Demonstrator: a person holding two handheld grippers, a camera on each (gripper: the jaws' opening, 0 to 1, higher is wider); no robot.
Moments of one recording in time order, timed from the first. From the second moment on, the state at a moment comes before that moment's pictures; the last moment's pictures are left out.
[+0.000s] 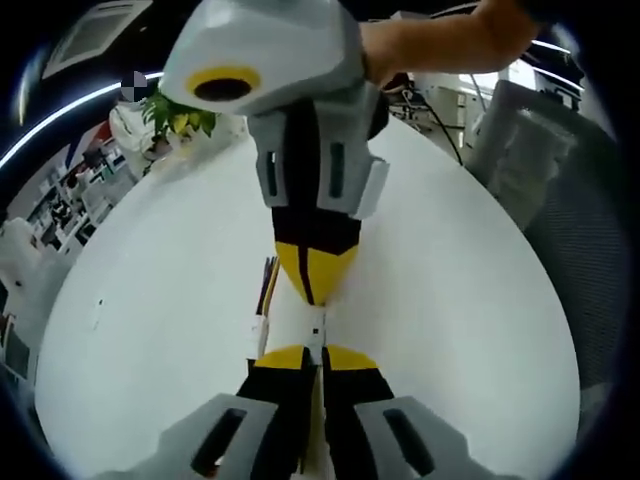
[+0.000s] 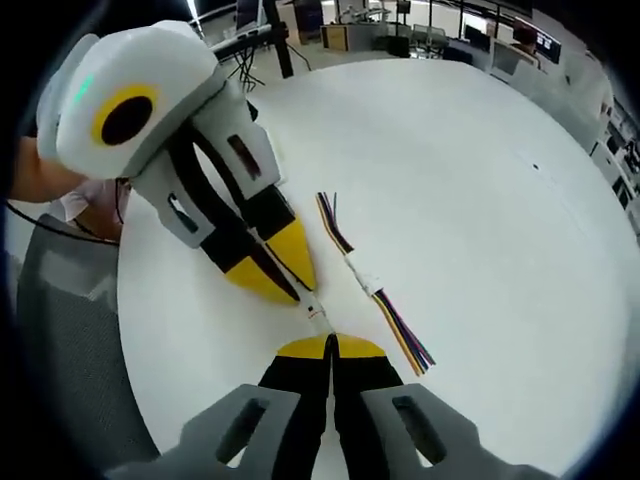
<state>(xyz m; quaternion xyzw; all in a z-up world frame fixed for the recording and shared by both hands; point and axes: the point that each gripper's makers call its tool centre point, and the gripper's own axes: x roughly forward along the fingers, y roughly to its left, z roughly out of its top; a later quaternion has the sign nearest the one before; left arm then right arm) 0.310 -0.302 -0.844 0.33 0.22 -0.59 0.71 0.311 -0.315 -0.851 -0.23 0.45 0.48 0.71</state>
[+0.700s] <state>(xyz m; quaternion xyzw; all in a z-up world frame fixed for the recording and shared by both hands) 0.311 -0.307 -0.846 0.32 0.21 -0.60 0.70 0.313 -0.310 -0.851 -0.22 0.45 0.50 0.71</state>
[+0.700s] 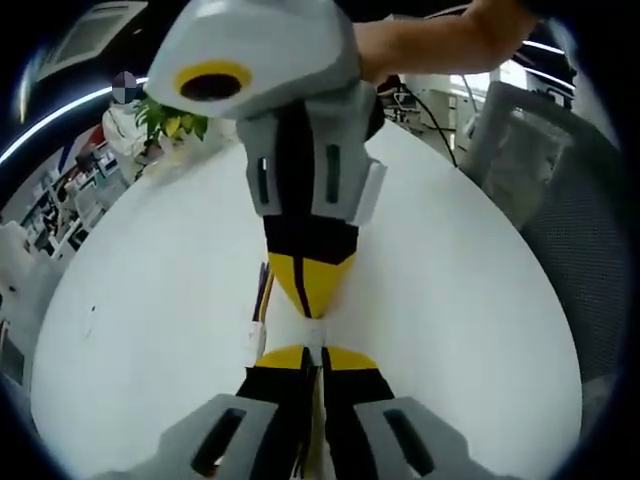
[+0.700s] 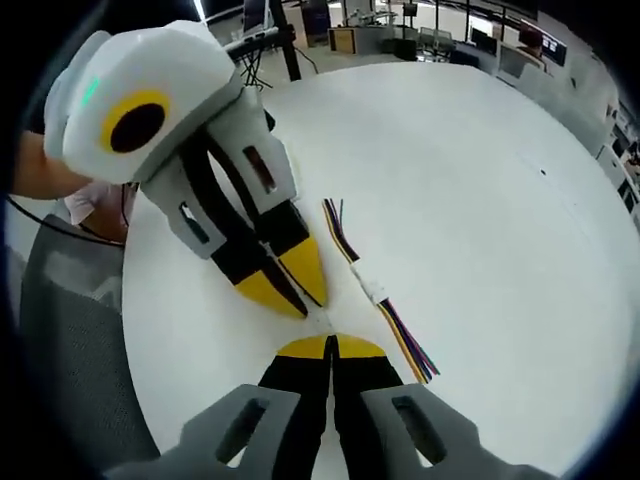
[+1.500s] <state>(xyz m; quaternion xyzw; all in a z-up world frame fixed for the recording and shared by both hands) 0.329 -0.298 -0.843 0.32 0.21 -0.59 0.71 0.329 -0.306 -0.848 -0.22 0.40 0.50 0.73</state>
